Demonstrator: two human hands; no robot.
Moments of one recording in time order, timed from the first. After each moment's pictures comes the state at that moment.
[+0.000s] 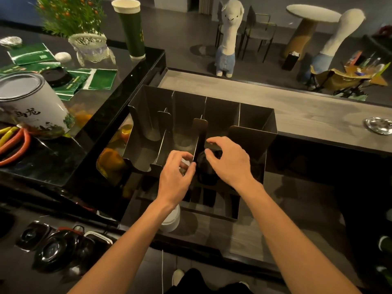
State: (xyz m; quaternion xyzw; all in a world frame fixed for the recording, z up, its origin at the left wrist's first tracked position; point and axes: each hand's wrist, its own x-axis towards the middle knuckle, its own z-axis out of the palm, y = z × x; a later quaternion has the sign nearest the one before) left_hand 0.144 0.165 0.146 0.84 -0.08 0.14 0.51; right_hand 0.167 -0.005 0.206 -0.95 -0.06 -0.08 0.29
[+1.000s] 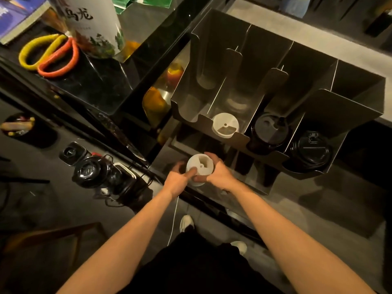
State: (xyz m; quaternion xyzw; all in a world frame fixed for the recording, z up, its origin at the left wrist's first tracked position) left_hand 0.067 0.248 -0.004 0.70 0.31 -0.19 0.61; right_hand 0.126 0.093 0.022 -0.83 0.01 0.34 0.43
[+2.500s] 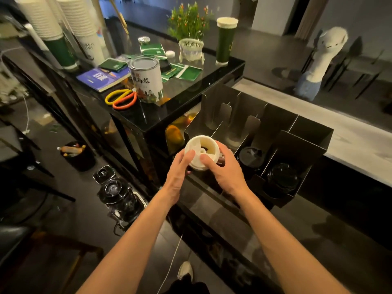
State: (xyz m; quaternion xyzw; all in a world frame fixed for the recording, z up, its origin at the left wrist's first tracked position) left_hand 0.025 0.196 0.184 0.65 0.21 0.09 0.73; right_hand 0.091 0.061 0.199 -0.79 -0.18 0.12 0.57
